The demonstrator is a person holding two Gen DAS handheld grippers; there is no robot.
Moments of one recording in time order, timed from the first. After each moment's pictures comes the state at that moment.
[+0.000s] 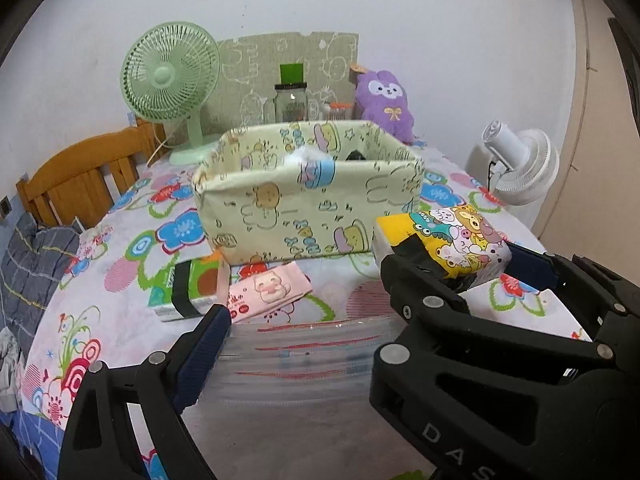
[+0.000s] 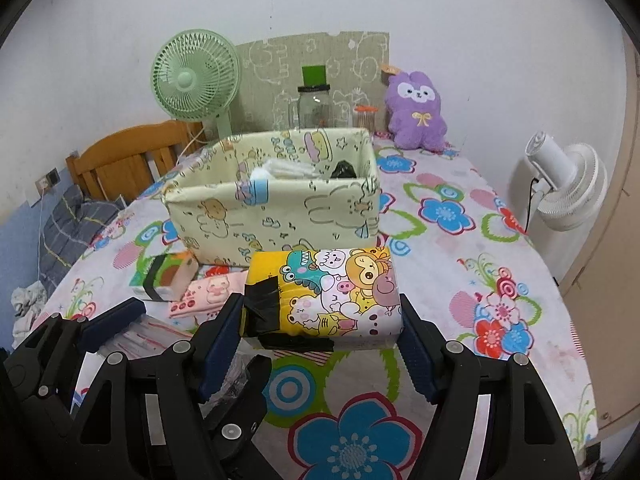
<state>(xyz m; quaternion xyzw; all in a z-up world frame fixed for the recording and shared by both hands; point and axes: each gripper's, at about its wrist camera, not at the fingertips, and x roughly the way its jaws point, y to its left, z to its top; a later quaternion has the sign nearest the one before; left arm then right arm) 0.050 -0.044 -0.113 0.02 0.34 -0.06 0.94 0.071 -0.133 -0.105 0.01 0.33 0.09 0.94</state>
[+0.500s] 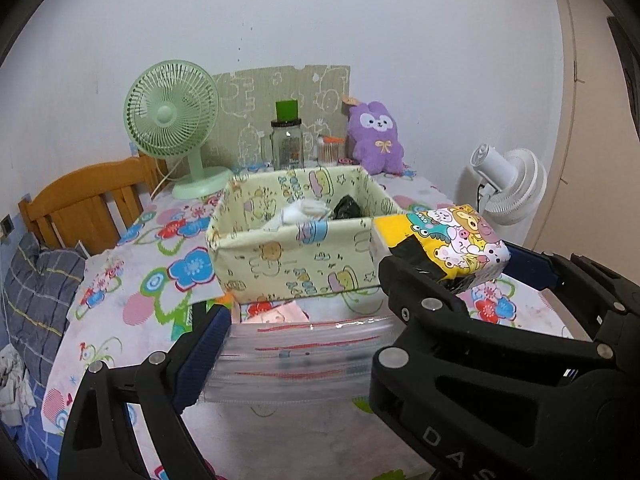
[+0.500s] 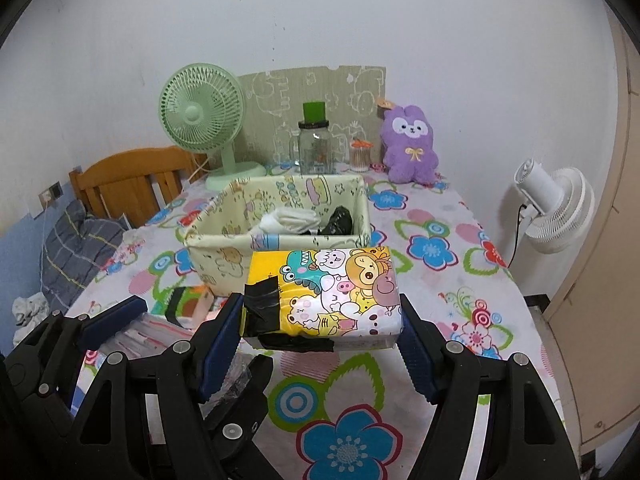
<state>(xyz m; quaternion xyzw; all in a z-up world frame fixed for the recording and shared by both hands) 0.038 -0.045 -0.069 0.03 0.31 -0.07 0.95 0.053 -0.135 -0.058 0.01 0.29 0.08 0.95</state>
